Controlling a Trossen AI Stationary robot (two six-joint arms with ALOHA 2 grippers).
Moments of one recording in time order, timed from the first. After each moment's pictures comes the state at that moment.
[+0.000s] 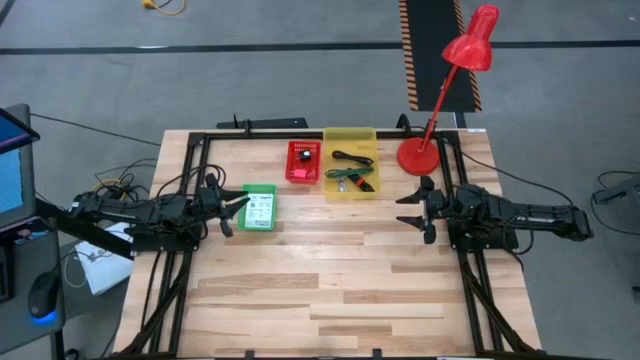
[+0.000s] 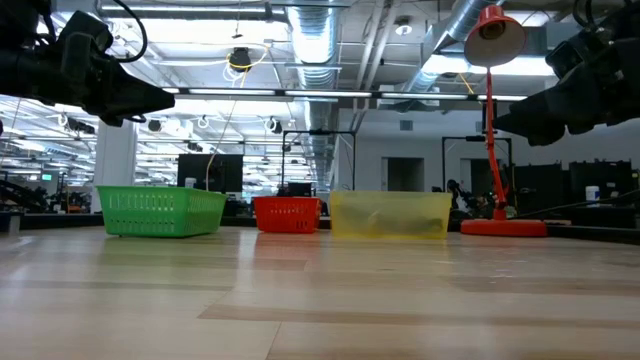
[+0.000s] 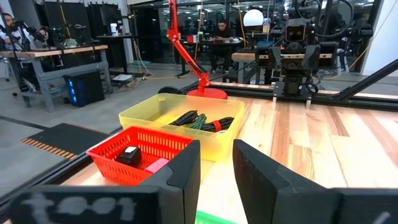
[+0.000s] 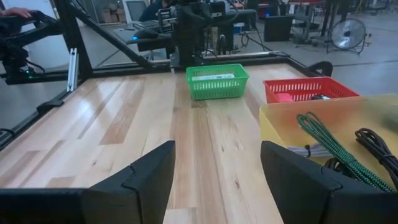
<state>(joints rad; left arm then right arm) -0.12 0.10 0.01 0.09 -0.51 0.01 -0.12 0.14 0.04 -0.08 -0.10 0.01</state>
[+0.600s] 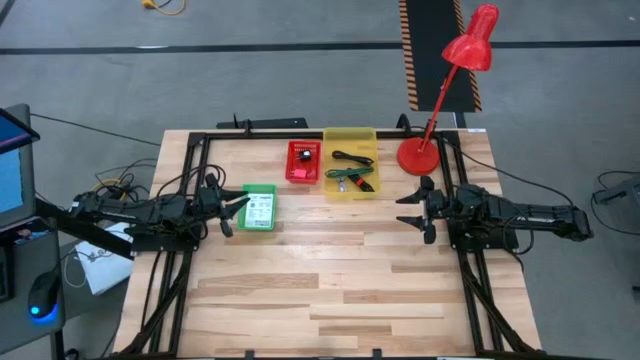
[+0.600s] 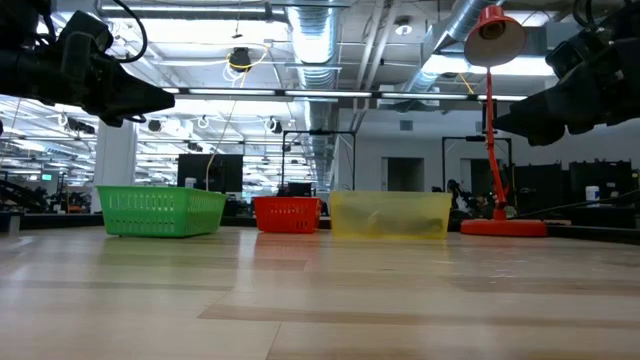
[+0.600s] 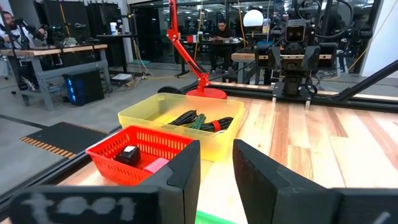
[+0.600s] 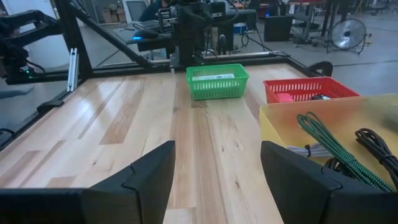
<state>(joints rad) -0.12 0.10 0.01 0.09 -0.51 0.00 -0.12 0.14 0.04 -0.08 -0.10 0.01</state>
